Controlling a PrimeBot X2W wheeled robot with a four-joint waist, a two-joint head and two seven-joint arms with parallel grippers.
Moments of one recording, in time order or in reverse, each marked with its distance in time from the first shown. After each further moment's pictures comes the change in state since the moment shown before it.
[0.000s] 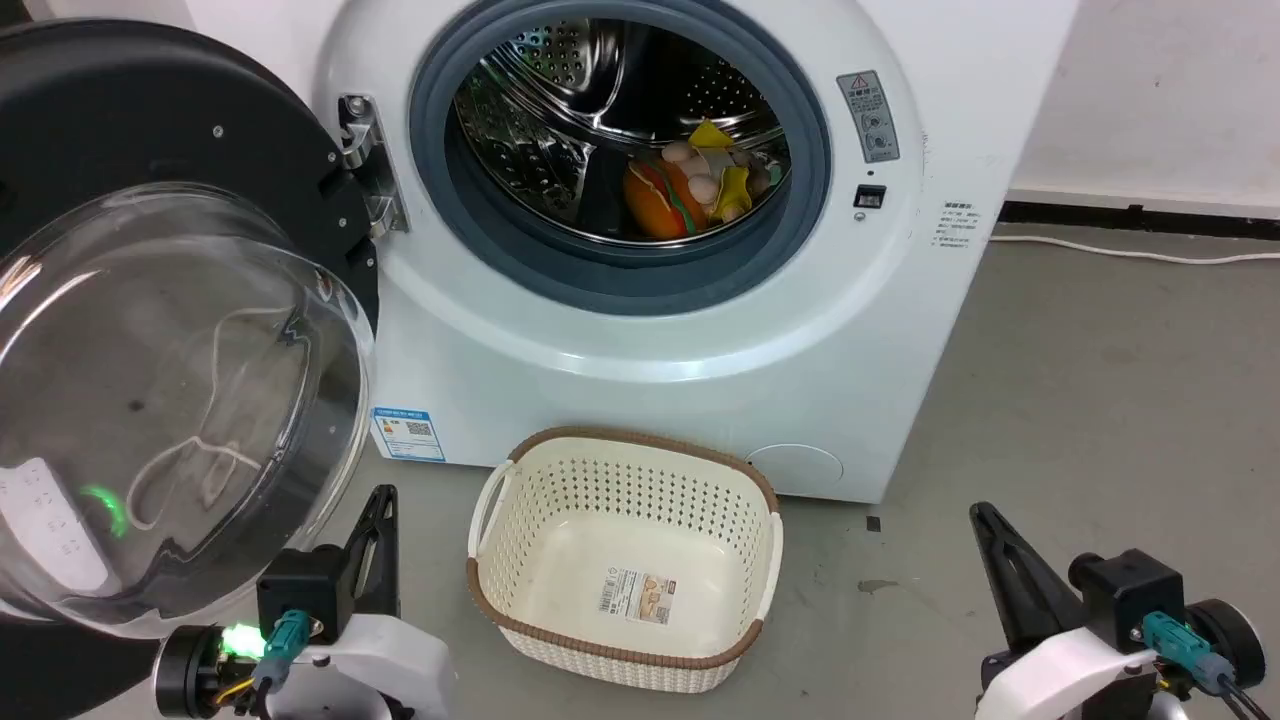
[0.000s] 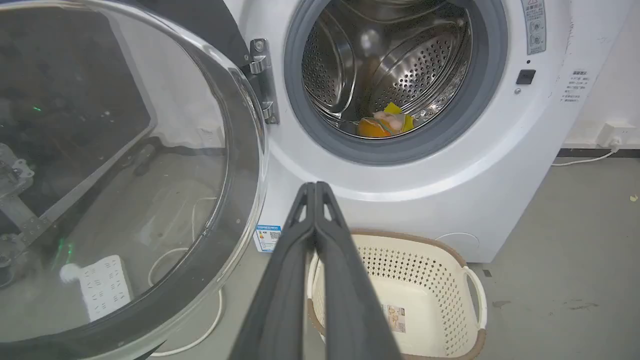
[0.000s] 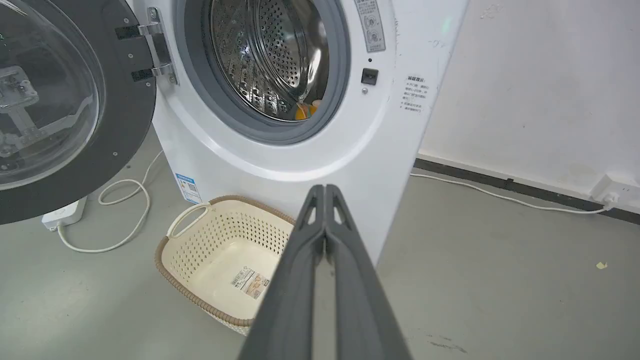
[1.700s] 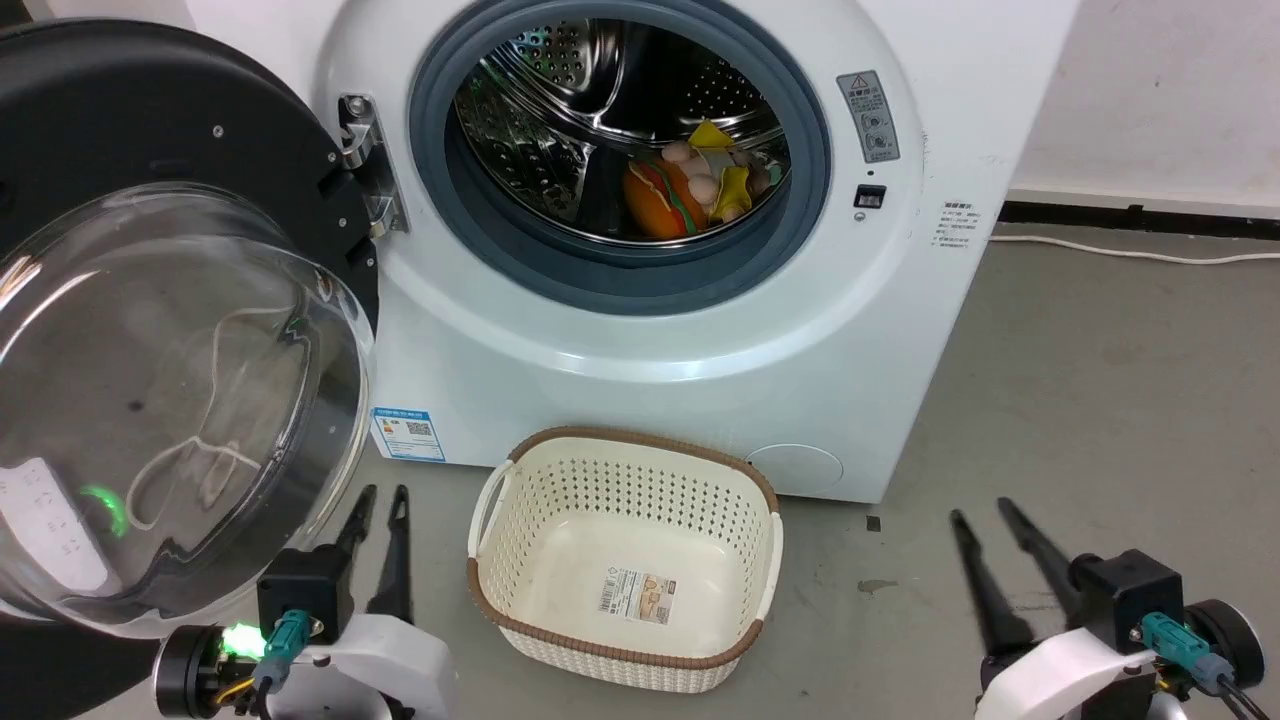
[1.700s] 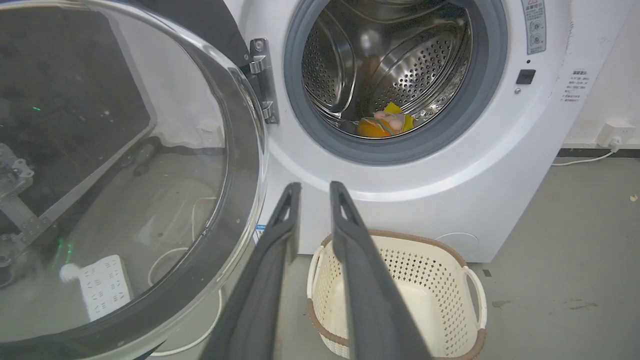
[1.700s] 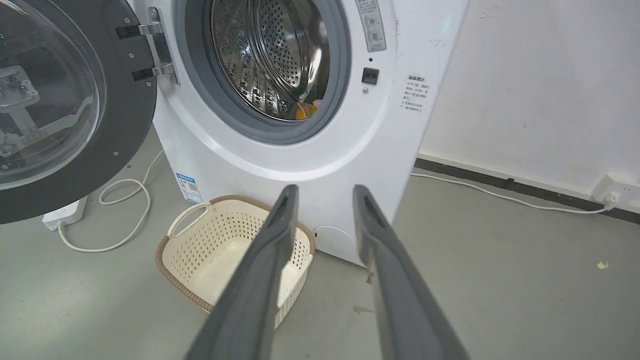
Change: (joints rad) left arm 0.000 0.000 0.000 0.001 0.000 0.000 0.000; right arm 0.000 0.000 0.001 0.000 0.000 0.000 0.000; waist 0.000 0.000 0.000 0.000
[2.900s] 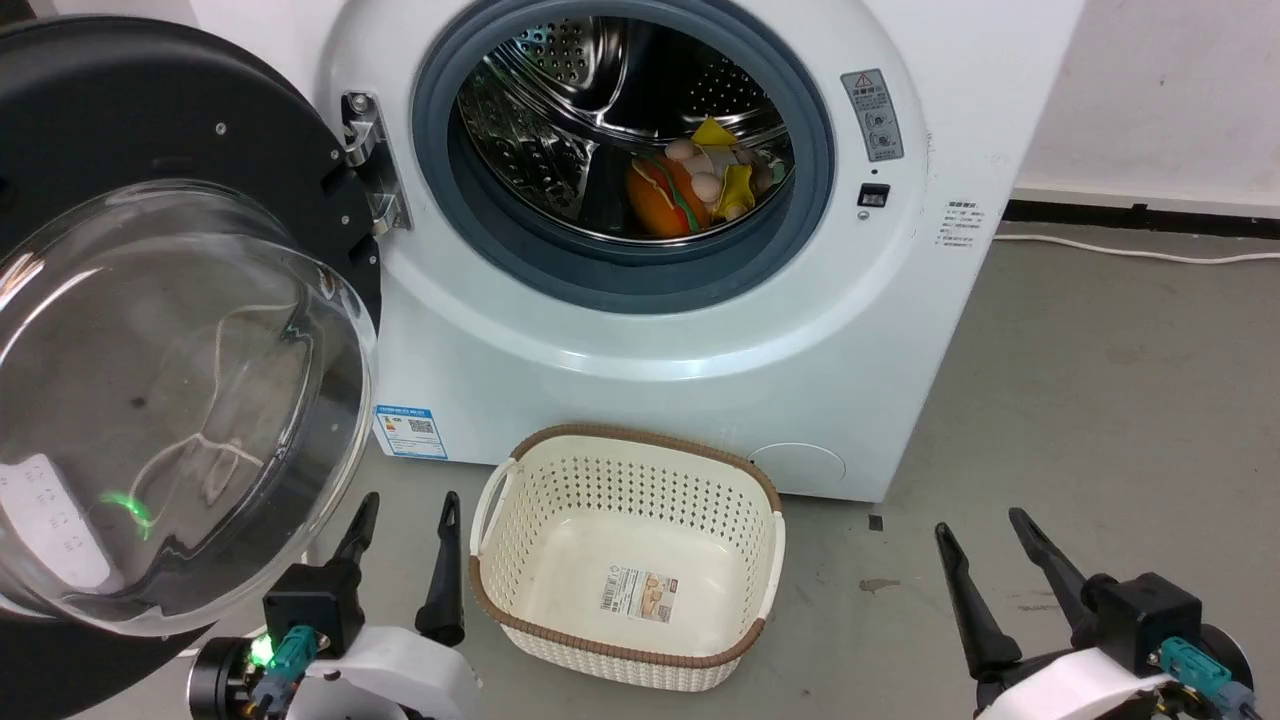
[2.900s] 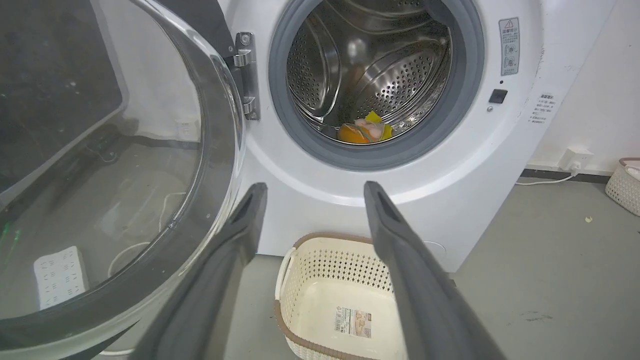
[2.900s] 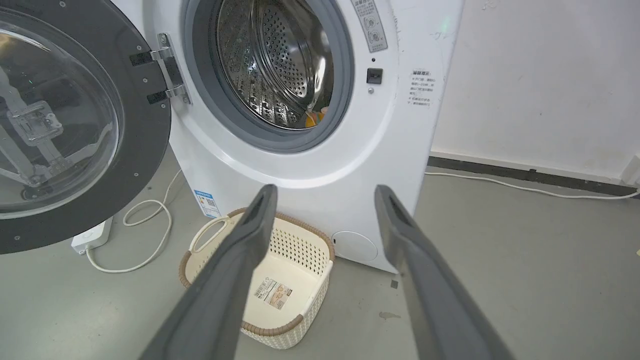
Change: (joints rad) left arm 0.002 0.000 -0.044 0.034 -0.106 -0.005 -0.063; right arm 0.024 0.000 0.012 0.019 0.088 0.000 -0.064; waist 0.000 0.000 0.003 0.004
